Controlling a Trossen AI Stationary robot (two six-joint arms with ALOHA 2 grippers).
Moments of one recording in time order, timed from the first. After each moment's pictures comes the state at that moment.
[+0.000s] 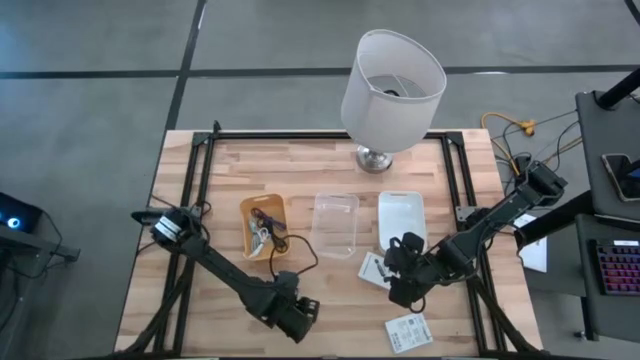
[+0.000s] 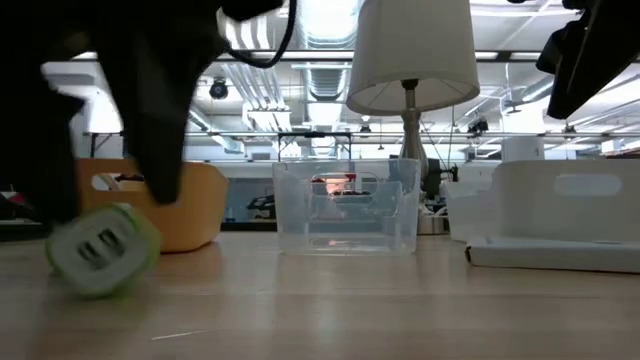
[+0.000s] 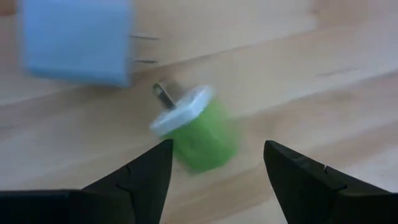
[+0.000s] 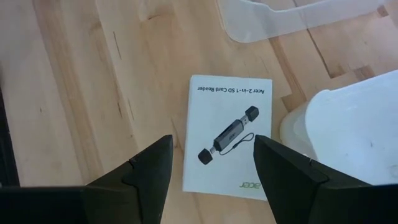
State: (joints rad) left arm -0.63 2.01 1.53 -0.87 -0.18 -1.98; right arm 0.63 1.45 1.02 -0.75 0.34 0.97
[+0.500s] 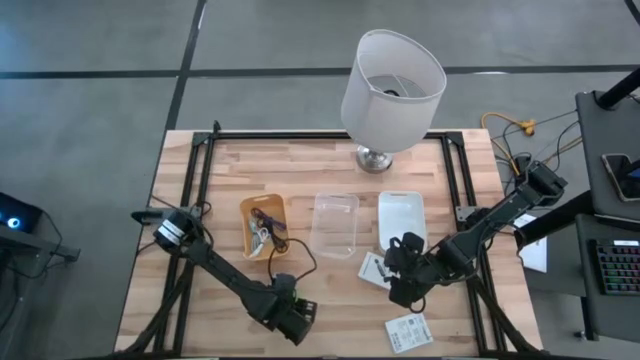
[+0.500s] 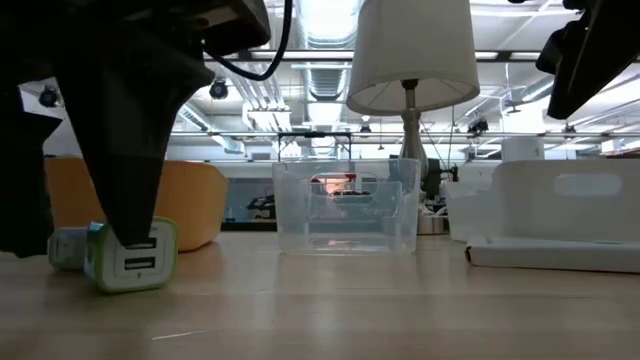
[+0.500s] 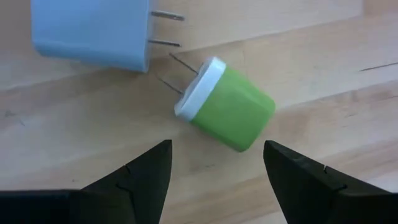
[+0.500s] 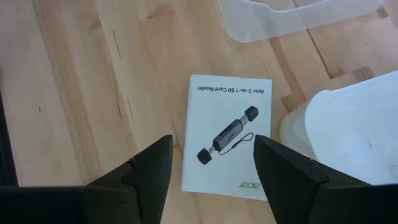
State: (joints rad) left arm -0.64 2.04 1.53 -0.87 -0.16 -2.02; right arm 0.63 1.45 1.02 -0.75 0.34 0.96
